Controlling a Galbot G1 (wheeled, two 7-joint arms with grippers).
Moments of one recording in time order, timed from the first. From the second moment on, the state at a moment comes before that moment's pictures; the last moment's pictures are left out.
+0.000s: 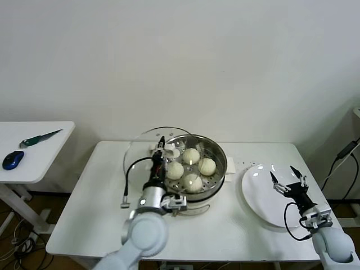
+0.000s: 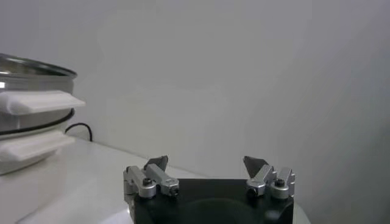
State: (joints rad) left arm 0.95 -1.25 0.15 -2.01 1.45 0.73 0.28; right arm -1.27 1.06 0.70 1.52 0.30 0.12 -0.28
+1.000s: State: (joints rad) left arm 0.83 -1.52 0.22 -1.66 1.54 0.74 0.29; right arm -1.29 1.07 0.76 1.49 0.29 0.14 -0.30
